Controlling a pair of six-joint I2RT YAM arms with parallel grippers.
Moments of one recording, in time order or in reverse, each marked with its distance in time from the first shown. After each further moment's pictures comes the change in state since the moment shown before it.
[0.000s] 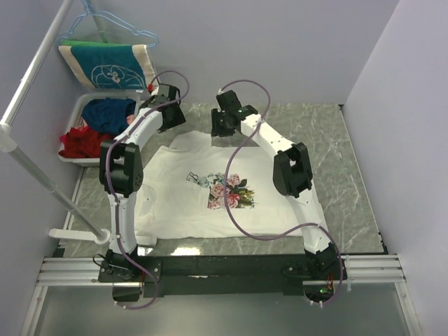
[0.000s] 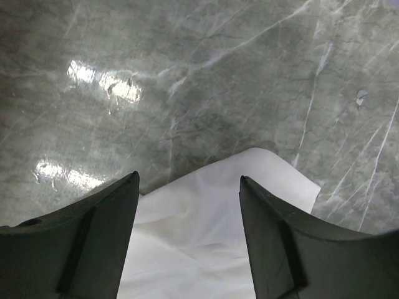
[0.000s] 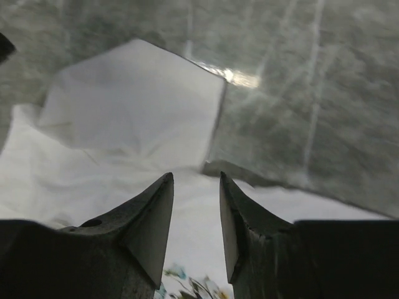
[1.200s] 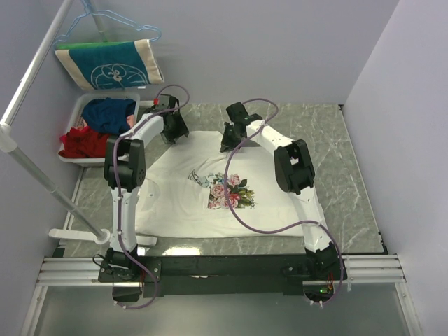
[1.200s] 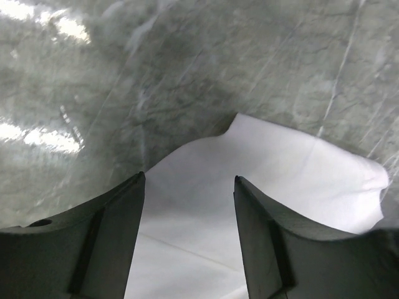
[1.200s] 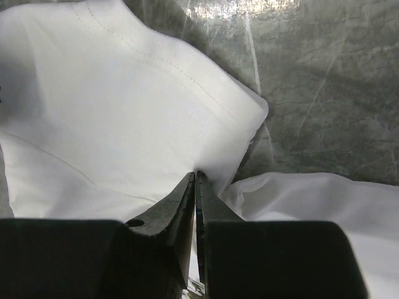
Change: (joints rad) left arm 0.037 0.114 -0.030 0.010 0.253 -0.019; right arm -0.066 0.046 -0.165 0.035 -0.135 0.285
